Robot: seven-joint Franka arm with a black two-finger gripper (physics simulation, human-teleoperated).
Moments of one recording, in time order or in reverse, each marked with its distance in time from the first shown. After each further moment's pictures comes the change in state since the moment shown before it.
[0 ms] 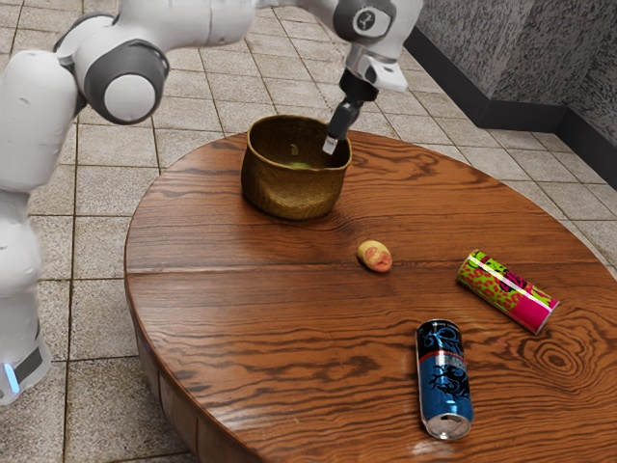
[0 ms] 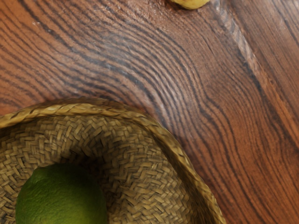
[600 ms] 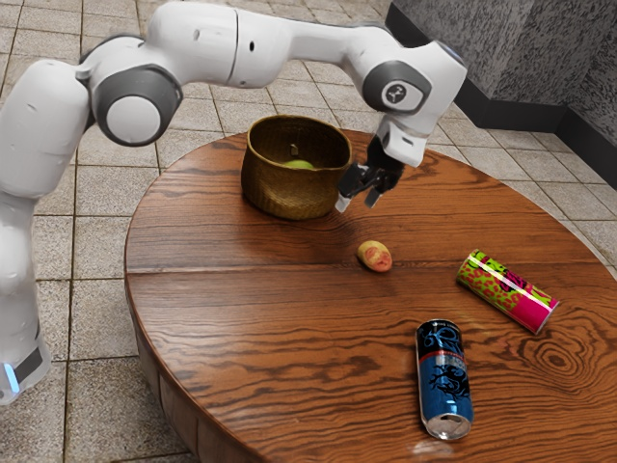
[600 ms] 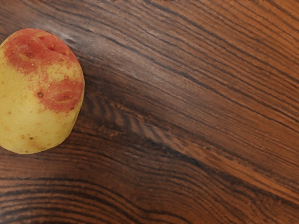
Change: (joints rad) arm -0.207 0.071 -0.004 -0.065 0.034 0.065 0.296
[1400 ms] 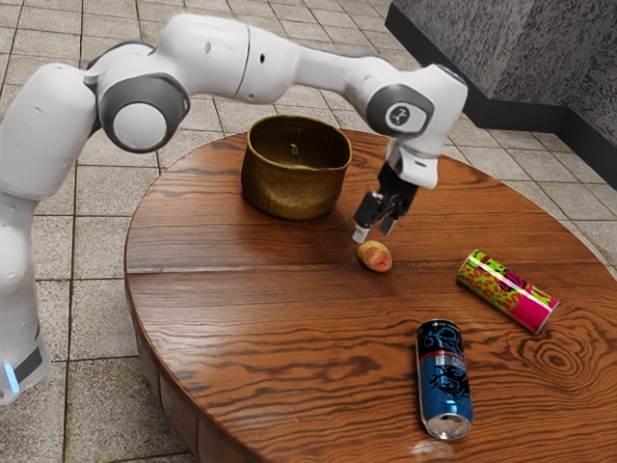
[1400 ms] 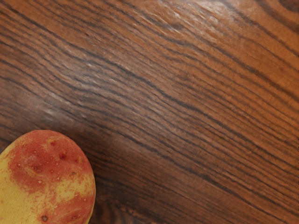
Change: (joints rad) arm -0.020 0.040 -0.002 -0.039 -0.126 0.144 -0.091
